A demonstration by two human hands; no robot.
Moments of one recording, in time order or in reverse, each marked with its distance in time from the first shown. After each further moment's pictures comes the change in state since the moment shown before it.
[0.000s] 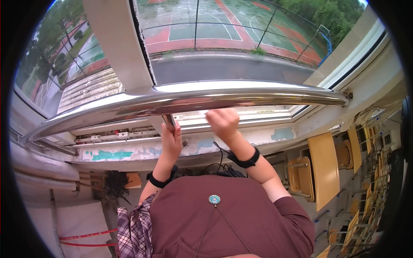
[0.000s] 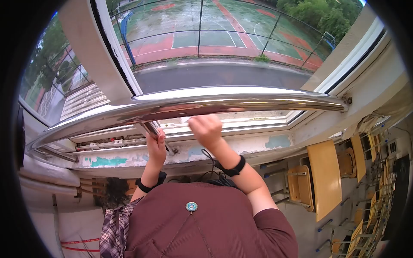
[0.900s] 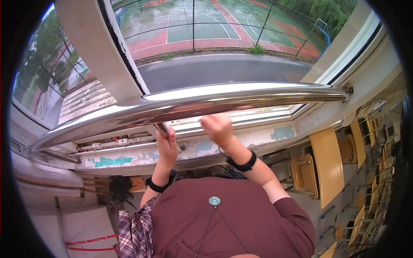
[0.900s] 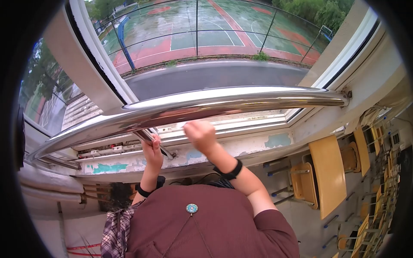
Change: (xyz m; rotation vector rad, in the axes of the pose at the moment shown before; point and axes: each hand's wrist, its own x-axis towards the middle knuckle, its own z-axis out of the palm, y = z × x) left_hand 0.005 0.009 0.003 -0.115 -0.028 -0.015; right_hand -0.010 -0.001 -0.004 0.138 -0.116 0.132
